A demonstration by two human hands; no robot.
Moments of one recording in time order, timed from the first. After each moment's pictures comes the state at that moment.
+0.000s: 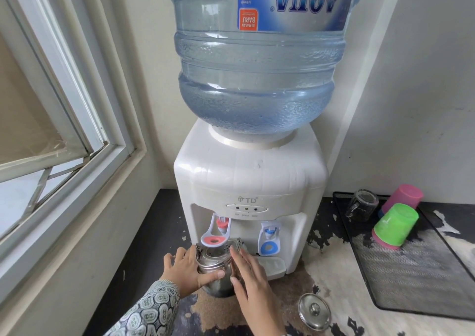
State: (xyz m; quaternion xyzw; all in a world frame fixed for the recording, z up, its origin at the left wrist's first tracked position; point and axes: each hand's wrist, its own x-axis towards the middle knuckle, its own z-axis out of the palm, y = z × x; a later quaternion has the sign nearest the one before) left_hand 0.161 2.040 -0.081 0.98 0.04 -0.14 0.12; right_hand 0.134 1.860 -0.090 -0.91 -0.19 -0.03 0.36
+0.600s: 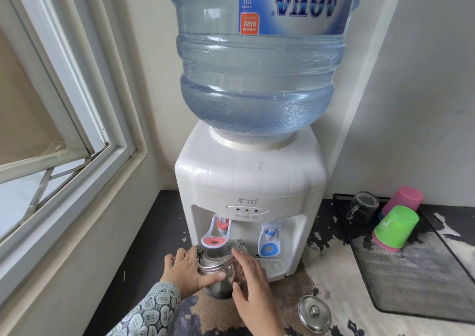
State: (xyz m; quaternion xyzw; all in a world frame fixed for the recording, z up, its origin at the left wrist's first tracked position) left_hand 0.162 2.039 -0.082 0.98 0.05 -0.12 0.12; right_hand 0.134 1.861 -0.087 -0.88 -0.18 0.01 0.45
